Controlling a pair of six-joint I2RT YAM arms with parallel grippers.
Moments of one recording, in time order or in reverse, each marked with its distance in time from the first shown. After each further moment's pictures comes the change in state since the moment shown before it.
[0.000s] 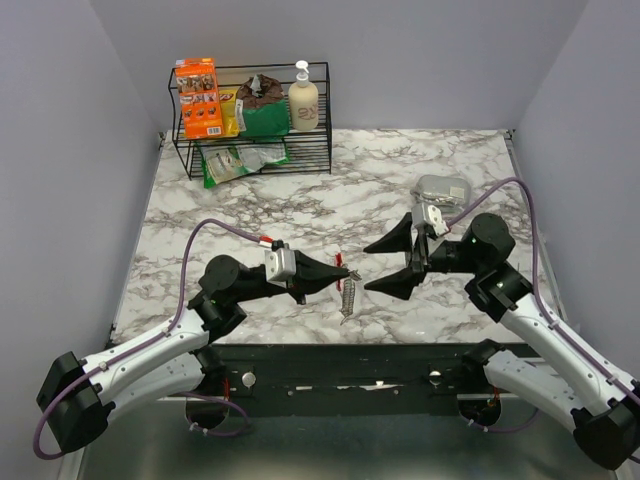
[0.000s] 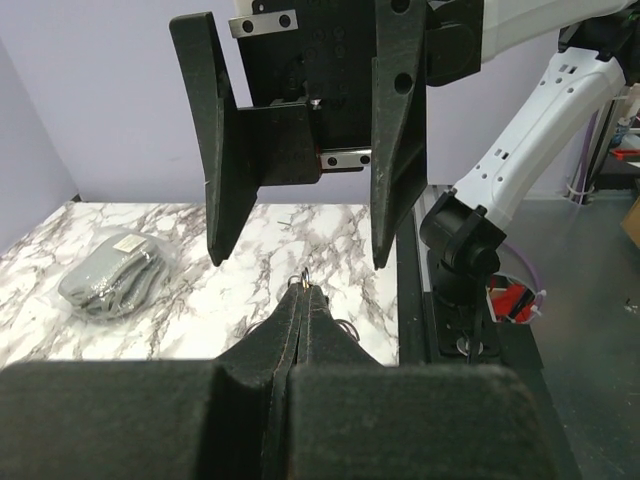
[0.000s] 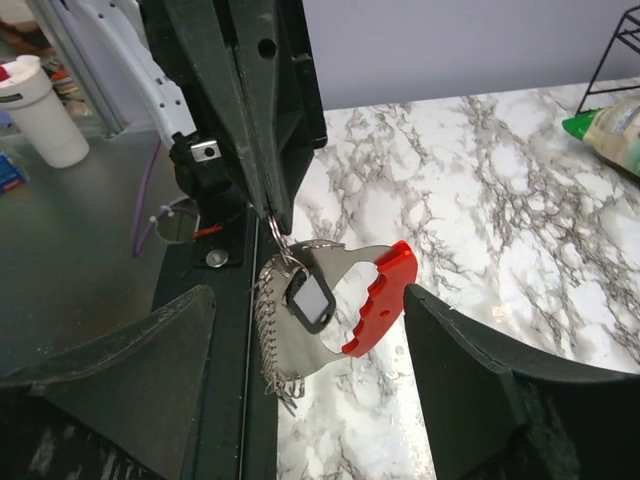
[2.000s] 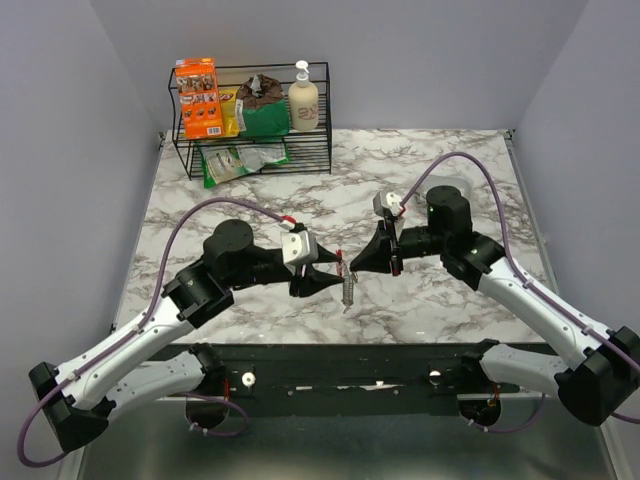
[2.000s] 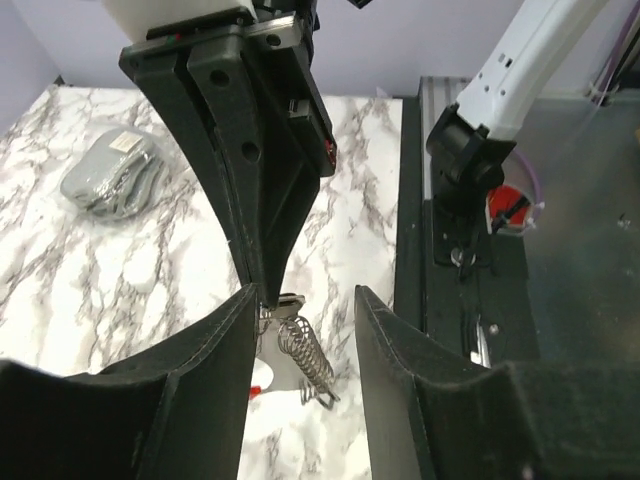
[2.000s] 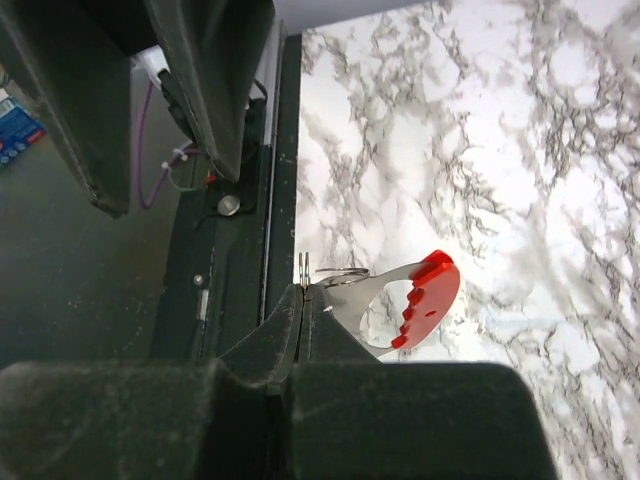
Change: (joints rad) left arm 0.000 -0.011 0.336 -0.711 -0.009 0.178; right arm 0.039 0.274 0.182 -0.255 -0.029 -0.150
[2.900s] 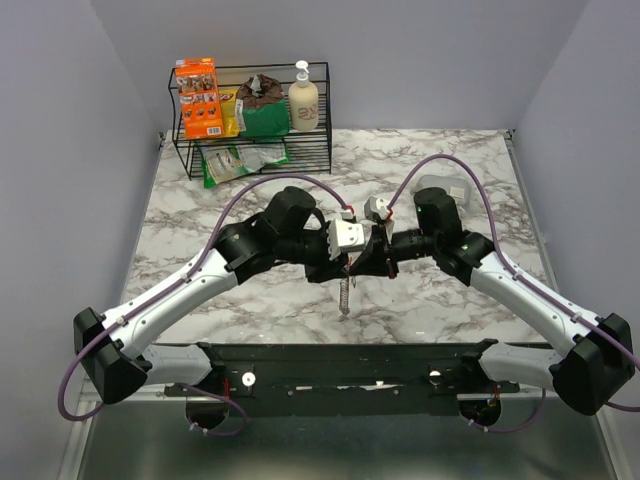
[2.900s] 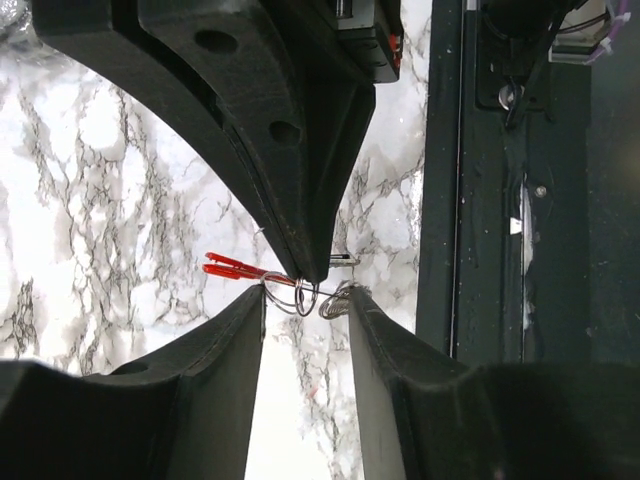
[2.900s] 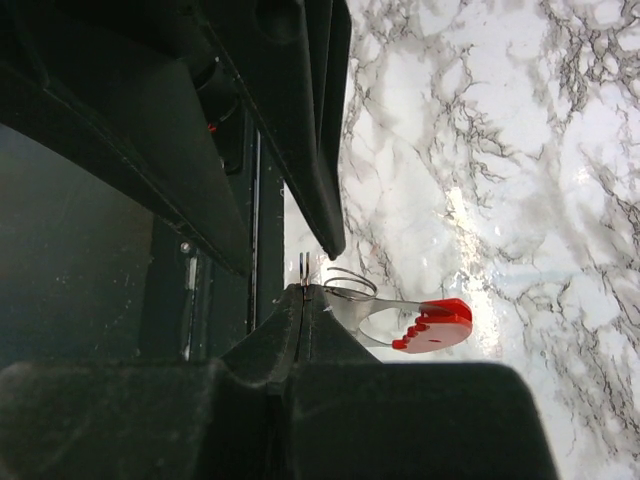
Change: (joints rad) left arm 0.000 0.394 0.370 -0.550 -0.053 0.298; right arm 0.010 0.073 0.005 -0.103 0.044 -0.081
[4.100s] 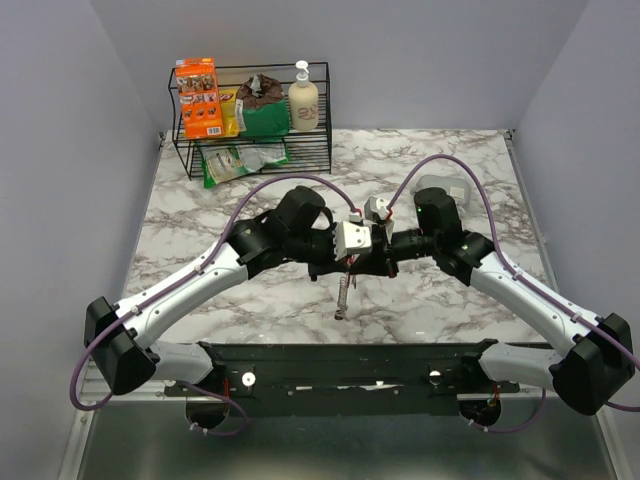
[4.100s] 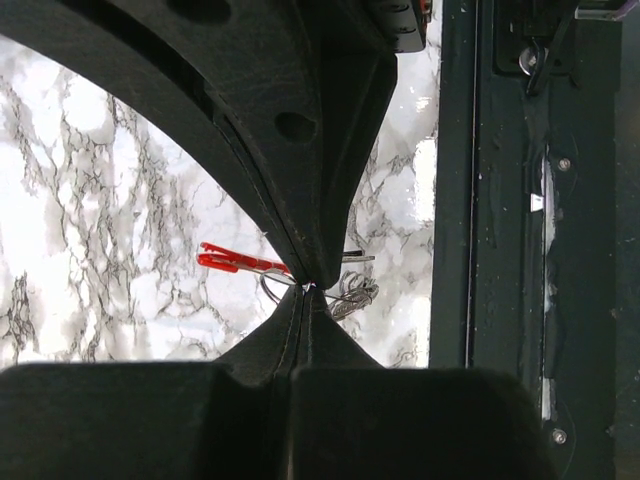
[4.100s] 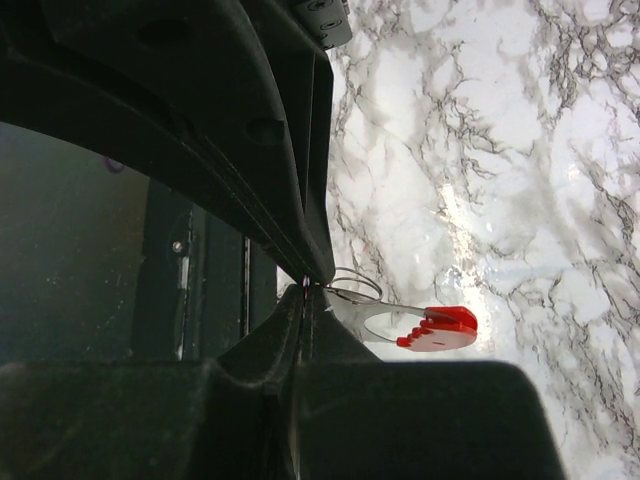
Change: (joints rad) left arm 0.000 0.078 0.026 -0.033 -0.013 0.064; right arm 0.000 0.000 -0.001 -0.001 0.014 0.000
